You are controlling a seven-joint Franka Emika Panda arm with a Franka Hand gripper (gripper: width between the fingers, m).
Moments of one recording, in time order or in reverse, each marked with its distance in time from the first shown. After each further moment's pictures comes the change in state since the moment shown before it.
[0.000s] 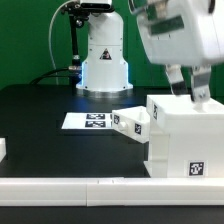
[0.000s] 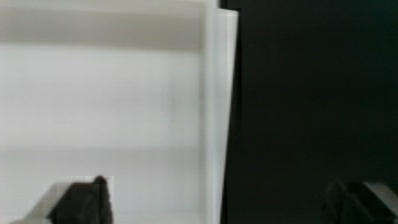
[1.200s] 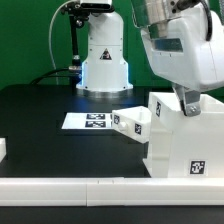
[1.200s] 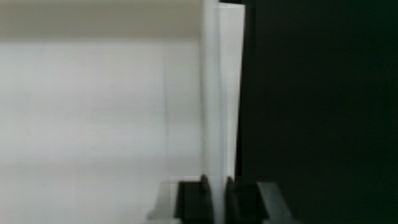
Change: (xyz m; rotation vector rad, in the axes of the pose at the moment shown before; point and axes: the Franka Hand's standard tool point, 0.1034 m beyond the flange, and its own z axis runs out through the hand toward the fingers) arm 0.009 -0.013 0.041 -0.021 -0.002 0.066
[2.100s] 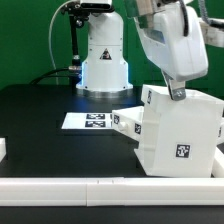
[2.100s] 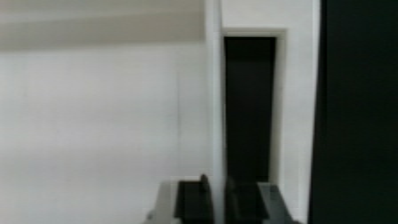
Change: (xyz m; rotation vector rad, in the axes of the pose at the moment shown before) arm -0.002 0.028 -0.011 -0.071 -0.017 0.042
